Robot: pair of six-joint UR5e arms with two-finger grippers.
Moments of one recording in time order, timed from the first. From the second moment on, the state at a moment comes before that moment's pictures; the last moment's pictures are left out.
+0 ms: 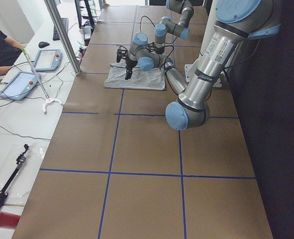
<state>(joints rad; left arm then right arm) -0.73 -2.10 -1.78 -1.82 -1.79 -1.21 0.38 -0.97 1.74 -1.74 1.80 1.08</state>
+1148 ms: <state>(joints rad) -0.72 -2.12 -1.77 -1.83 -1.79 -1.22 0.39 -1.02 1.75 -1.76 1.80 1.08</state>
